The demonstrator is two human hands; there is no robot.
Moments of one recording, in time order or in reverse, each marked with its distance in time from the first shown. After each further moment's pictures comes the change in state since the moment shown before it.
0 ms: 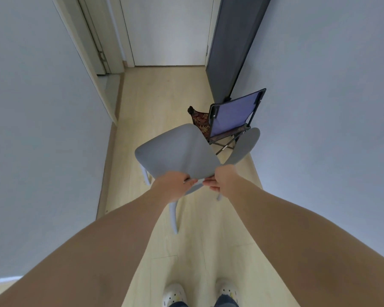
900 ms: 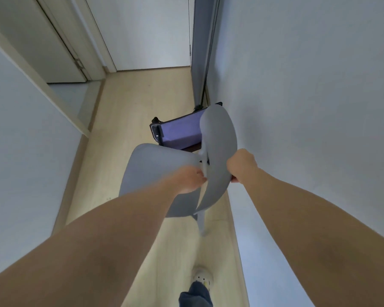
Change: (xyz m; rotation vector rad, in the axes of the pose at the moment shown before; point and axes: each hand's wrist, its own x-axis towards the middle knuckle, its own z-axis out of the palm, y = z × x) left_hand 0.214 0.328 -0.009 -0.110 -0.187 -0.133; right_hand 0.162 -0.139 -0.326 -0.506 0.210 -0.276
